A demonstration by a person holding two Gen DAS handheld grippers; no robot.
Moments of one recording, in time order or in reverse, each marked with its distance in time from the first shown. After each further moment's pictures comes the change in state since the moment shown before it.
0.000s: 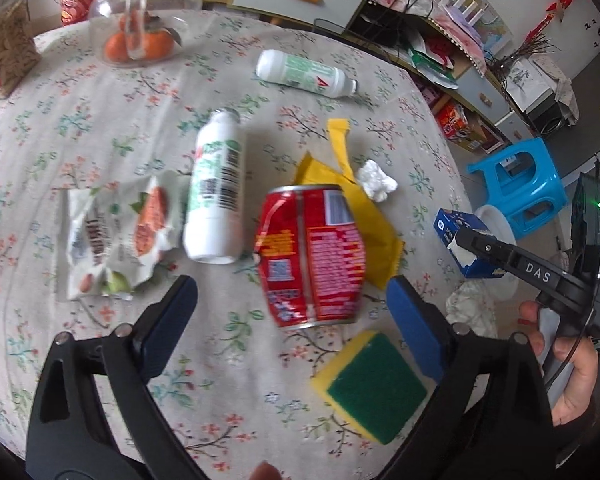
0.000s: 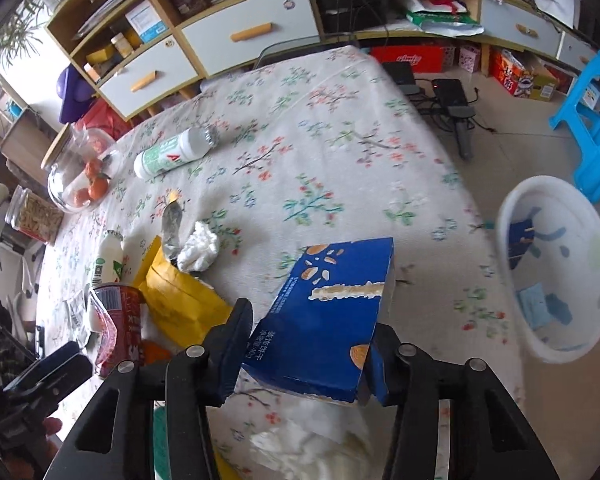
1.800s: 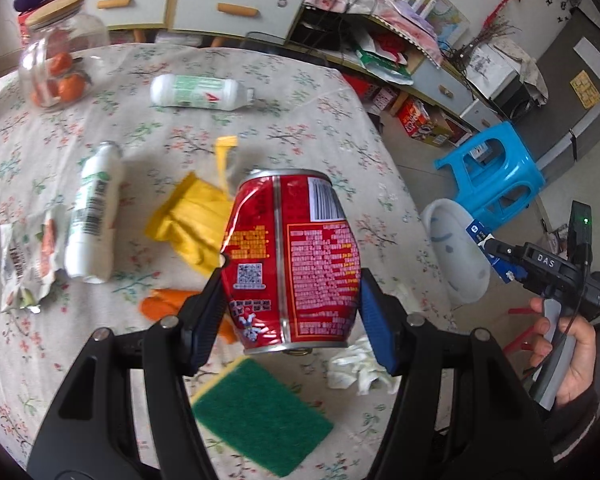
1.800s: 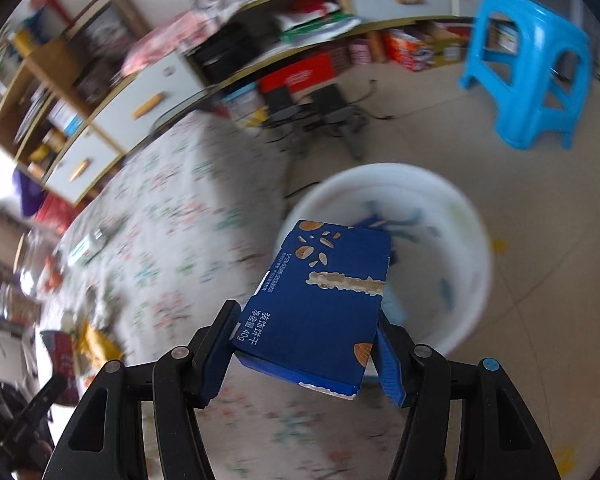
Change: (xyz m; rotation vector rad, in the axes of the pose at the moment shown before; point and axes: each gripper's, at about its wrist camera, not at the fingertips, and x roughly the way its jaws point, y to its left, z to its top) left arm 0.012 -0.088 -0.001 0.108 -0.066 -0.071; right arm -0.066 -0.189 -0.007 0.296 -0.089 -0.076
